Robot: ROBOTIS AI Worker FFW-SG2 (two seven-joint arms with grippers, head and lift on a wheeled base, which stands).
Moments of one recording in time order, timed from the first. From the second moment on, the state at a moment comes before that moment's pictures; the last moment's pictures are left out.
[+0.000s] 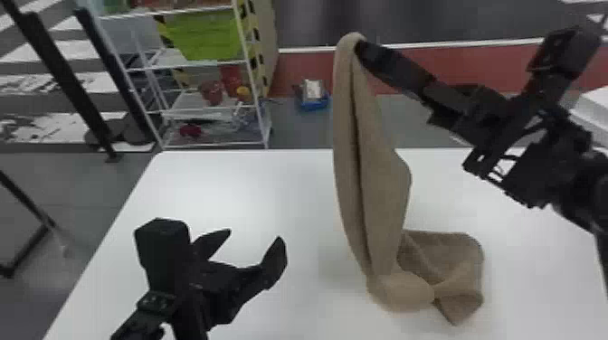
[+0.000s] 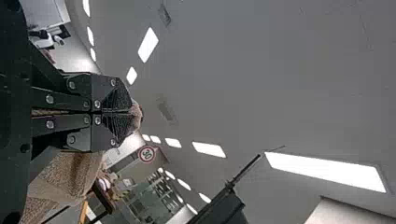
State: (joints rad) left arm 0.58 0.11 0.01 -2.46 0.17 0.68 -0.06; right arm -0.28 -0.04 -0.05 -1.79 -0.94 0.88 0.95
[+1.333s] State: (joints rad) left arm 0.61 0.00 0.27 -2.48 0.17 0.51 0.25; right arm -0.34 0.00 0.46 -1.42 -0.49 0.59 0.89
